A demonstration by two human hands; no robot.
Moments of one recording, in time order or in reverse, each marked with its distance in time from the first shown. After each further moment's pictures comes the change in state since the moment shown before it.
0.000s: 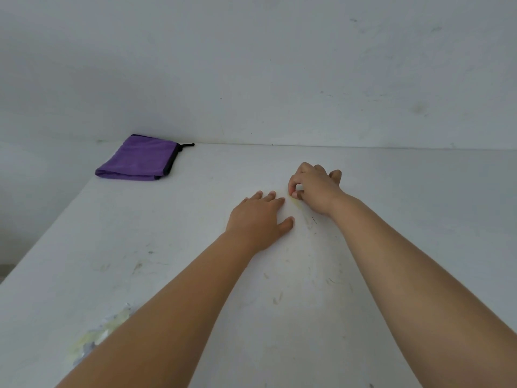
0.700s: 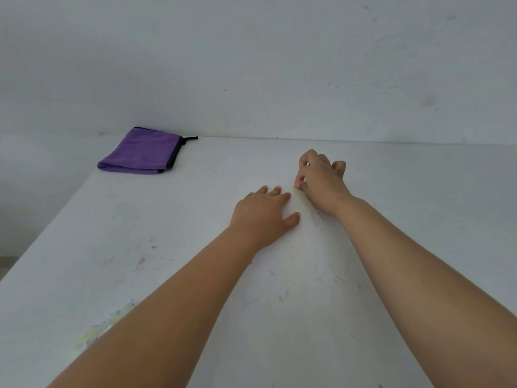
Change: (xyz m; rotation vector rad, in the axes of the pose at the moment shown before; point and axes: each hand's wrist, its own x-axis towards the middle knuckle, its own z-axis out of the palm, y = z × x) left_hand 0.001 -0.002 0.000 0.014 0.019 0.021; right_hand 0.003 -0.001 0.014 0.108 0.148 0.036
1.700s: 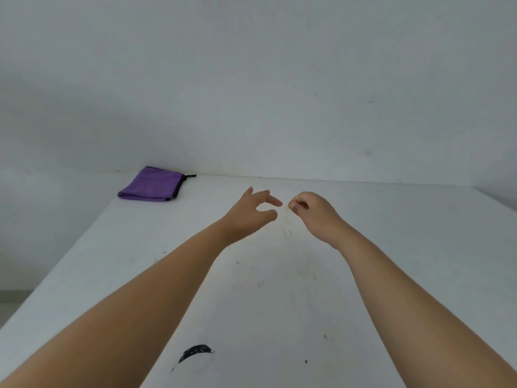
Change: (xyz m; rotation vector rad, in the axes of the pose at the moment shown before) left_hand -0.058 0.021 -0.067 -0.775 0.041 0.060; right_hand -0.109 -0.050 -0.102 0.340 -0.048 0.129
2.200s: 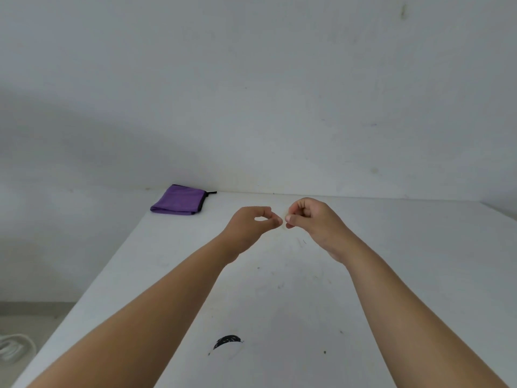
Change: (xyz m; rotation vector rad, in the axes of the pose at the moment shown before) left_hand -0.061 0.017 -0.029 -0.148 0.107 -0.046; right_hand -0.050 -0.054 -0.001 0.444 -0.043 -0.056
